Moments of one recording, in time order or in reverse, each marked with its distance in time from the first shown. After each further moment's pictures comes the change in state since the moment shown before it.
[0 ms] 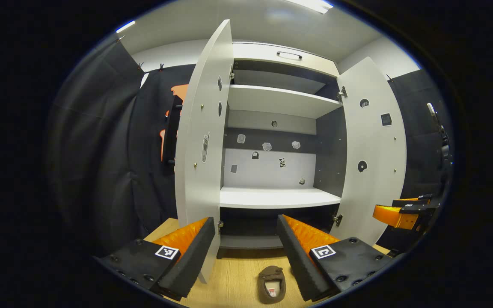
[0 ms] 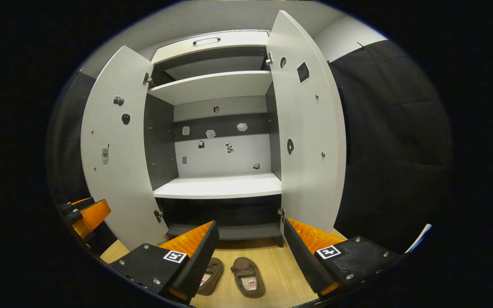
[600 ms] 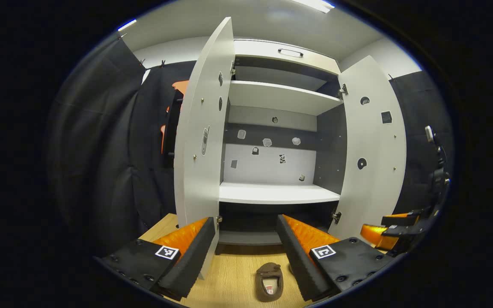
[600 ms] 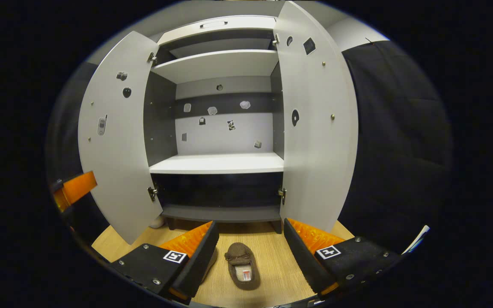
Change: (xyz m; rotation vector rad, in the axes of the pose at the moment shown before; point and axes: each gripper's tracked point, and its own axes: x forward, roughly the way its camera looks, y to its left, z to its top) left arm -0.005 -0.002 -0.011 -0.029 0.031 0.005; right arm 0.017 -0.003 -0.078 -0.061 0.142 0.015
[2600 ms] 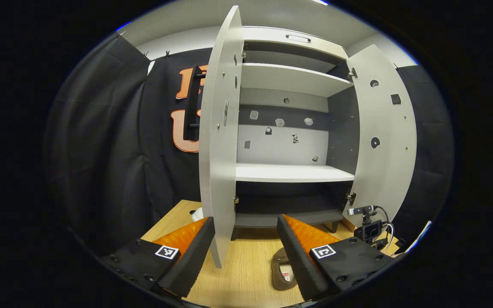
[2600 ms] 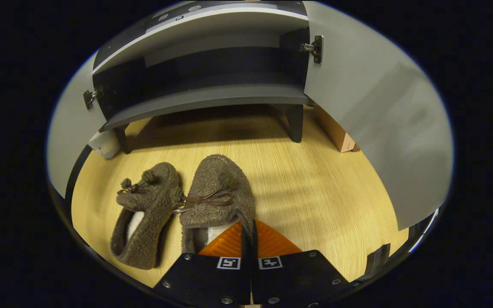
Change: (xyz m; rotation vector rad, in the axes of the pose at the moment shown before) left arm -0.010 0.034 -0.042 0.022 0.111 0.062; right arm 0.140 -0.006 -0.243 0.026 0.577 -0.029
